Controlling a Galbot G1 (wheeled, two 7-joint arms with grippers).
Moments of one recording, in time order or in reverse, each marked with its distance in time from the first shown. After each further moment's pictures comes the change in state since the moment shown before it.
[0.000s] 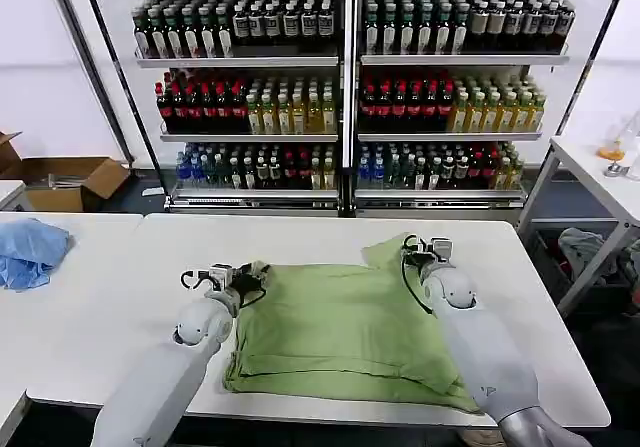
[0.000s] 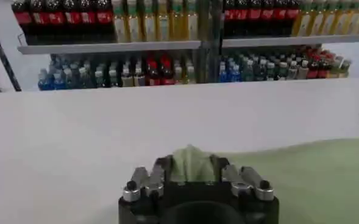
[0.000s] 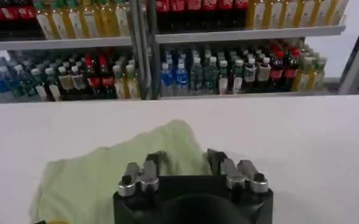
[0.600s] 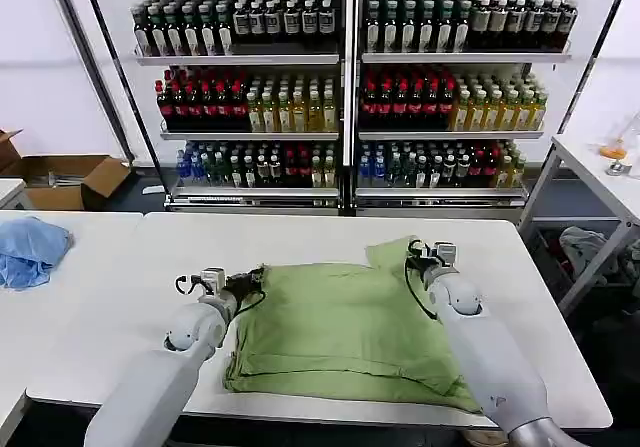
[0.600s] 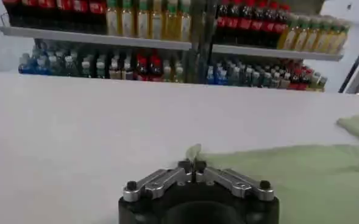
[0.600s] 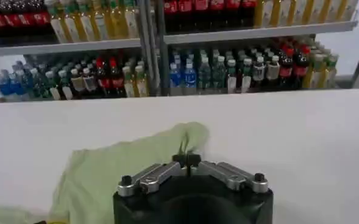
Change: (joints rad) left arm 0.052 0.025 -0.054 -0.077 -0.093 -0.039 0.056; right arm -0.083 -0.051 0.030 0.177 0.037 0.054 0.000
